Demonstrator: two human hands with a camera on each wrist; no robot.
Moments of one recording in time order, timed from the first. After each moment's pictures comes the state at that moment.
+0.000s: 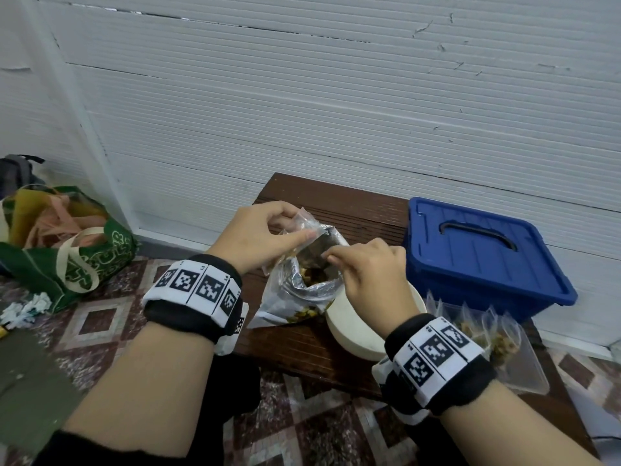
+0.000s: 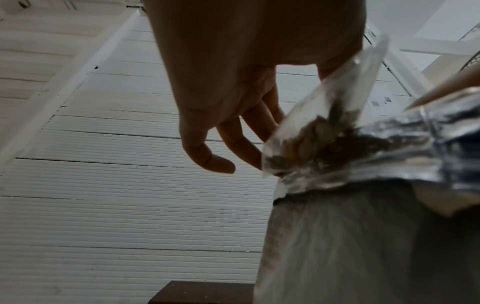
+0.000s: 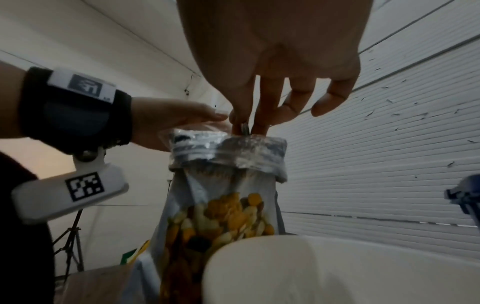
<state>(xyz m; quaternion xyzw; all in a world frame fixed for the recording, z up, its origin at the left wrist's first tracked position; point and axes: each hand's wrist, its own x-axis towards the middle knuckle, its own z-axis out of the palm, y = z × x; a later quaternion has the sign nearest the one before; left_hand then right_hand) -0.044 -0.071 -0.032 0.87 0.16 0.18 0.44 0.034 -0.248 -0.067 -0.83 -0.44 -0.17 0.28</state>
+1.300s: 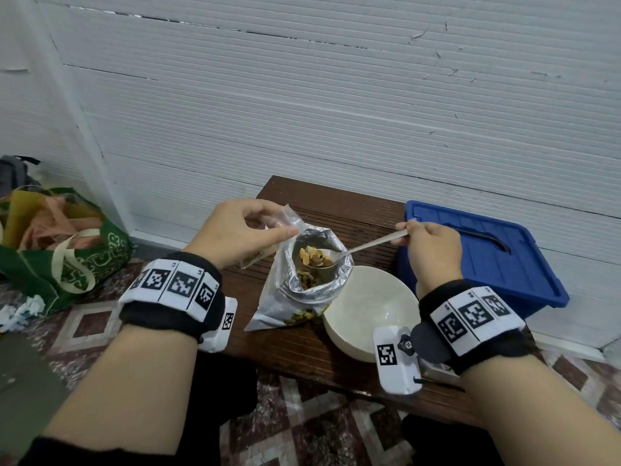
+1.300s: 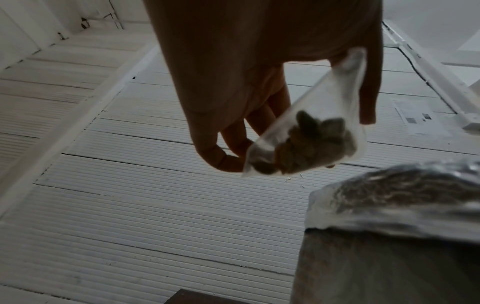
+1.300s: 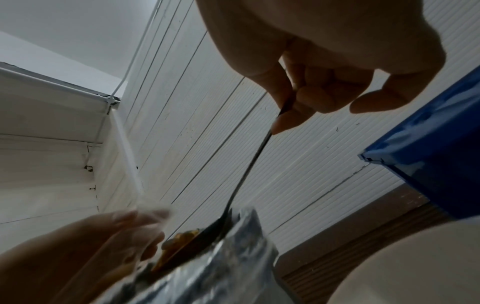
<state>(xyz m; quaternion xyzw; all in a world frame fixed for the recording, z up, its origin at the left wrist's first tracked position) -0.056 -0.057 -0.023 0.85 0.17 0.20 0.46 0.086 -0.265 -0.035 -0.80 -0.05 -0.01 0.60</state>
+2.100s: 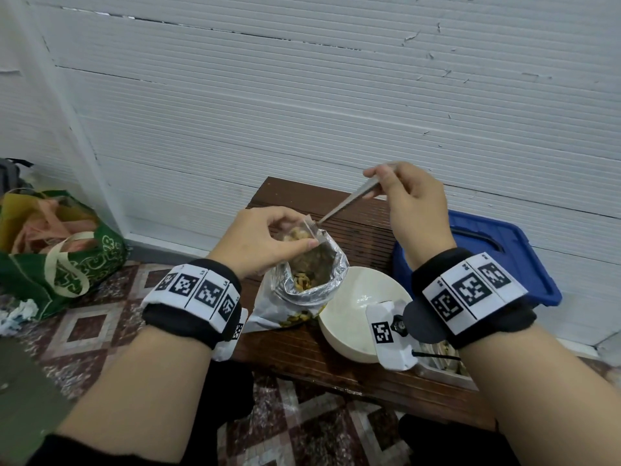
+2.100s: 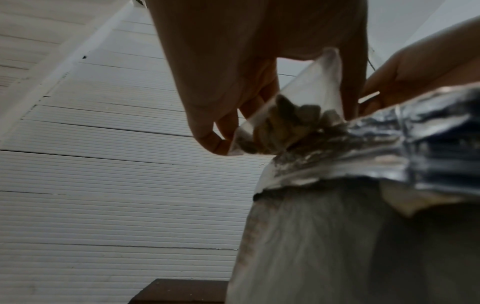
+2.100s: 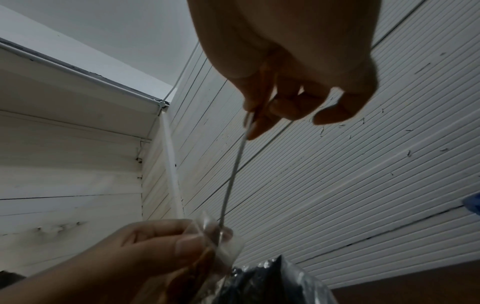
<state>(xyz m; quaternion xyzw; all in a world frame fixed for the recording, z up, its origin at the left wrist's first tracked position) -0.038 -0.077 -0.031 0.88 0.13 0.19 0.41 0.072 -0.244 0.018 -0.75 -0.28 -0.06 0.60</state>
